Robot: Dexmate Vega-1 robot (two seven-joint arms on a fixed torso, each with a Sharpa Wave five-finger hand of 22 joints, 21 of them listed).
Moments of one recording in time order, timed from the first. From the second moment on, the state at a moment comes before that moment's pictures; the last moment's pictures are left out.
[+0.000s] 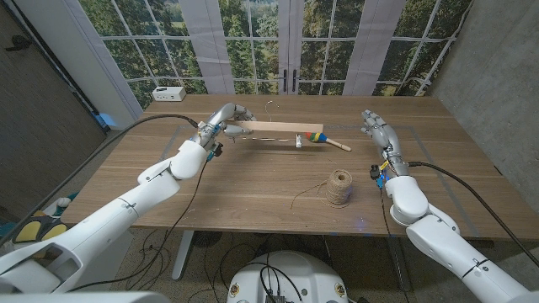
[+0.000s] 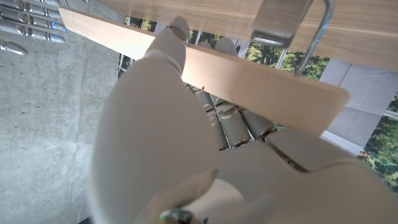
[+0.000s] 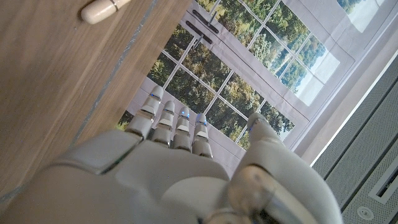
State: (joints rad) left arm 0.81 0.74 0.51 -1.59 0.14 -0.26 0.24; left_hand 1.39 -0.04 0.35 -0.15 0.28 1.01 0.06 0.41 0.41 0.92 -0.01 0.45 0.73 1.04 -0.05 0.64 0.61 0.82 -0.08 1.25 0.19; right arm -1.27 -0.64 -0.25 -1.89 0.24 0.16 -0.48; right_hand 0.34 0.11 0.38 -0.08 0.19 0.20 0.02 0.20 0.18 0.22 0.11 0.21 0.19 0.21 0.11 0.23 0.20 0.29 0.14 0.21 0.18
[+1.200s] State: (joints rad) left arm 0.77 0.72 0.49 -1.53 0.05 -0.33 0.14; left_hand 1.39 -0.04 0.37 -0.17 0.30 1.01 0.06 0.41 0.41 0.93 -0.02 0.45 0.79 1.04 -0.05 0.64 0.61 0.81 -0.08 1.25 0.21; right arm -1.41 -0.83 -0.25 -2.34 -0.01 -0.50 -0.51; right_hand 0.29 -0.01 0.31 -0.11 0.18 0.19 0.01 0.19 0.18 0.18 0.08 0.19 0.20 0.23 0.09 0.22 0.21 0.31 0.15 0.22 0.18
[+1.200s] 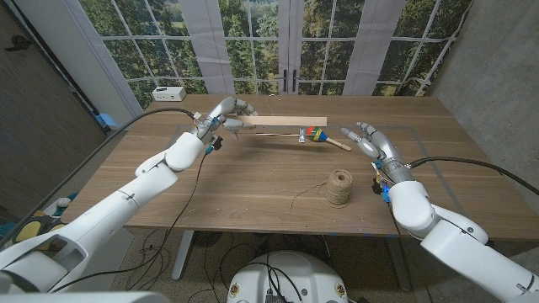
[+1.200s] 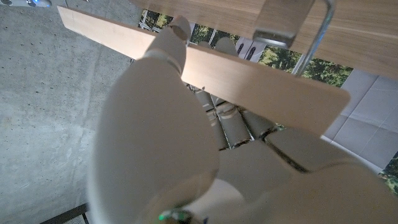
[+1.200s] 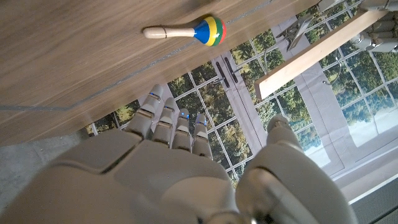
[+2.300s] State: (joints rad) left arm 0.77 0.72 0.48 -1.53 0.03 -0.36 0.11; left_hand 1.39 -0.04 0.39 -0.19 0.32 1.02 0.06 0.42 0.41 0.93 -0.01 0.45 0.84 1.04 -0.05 0.64 0.61 0.81 -0.08 1.25 0.22; right arm -1.27 -1.00 -0.51 -2.62 -0.11 -1.07 -0.42; right_hand 0.32 -0.06 0.29 -0.13 0.21 0.12 -0.01 0.18 0.19 0.12 0.06 0.18 0.20 0.19 0.06 0.21 0.21 0.29 0.15 0.21 0.18
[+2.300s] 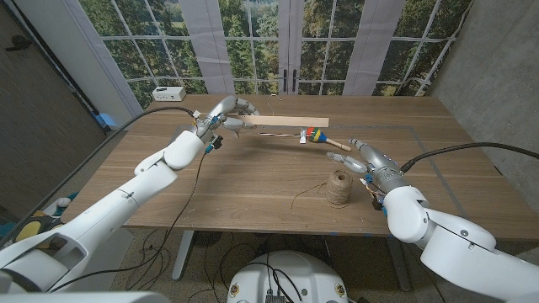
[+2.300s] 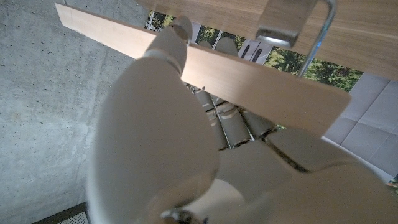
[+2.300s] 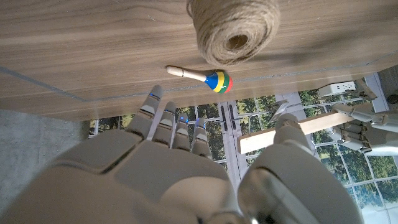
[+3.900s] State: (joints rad) left arm 0.84 0.75 0.45 -1.60 0.04 -0.34 0.14; left_hand 1.39 -0.04 0.41 -0.21 0.31 1.03 0.06 0.41 0.42 0.93 -0.01 0.42 0.86 1.05 -0.05 0.64 0.61 0.81 -0.08 1.26 0.20; right arm -1.43 -0.58 -0.62 -2.43 -1.08 -0.96 0.26; right_hand 0.91 -0.16 0.33 -0.15 0.23 0.95 0.05 0.36 0.23 0.98 0.05 0.64 0.42 0.97 0.01 0.90 0.51 0.87 -0.08 0.84 0.49
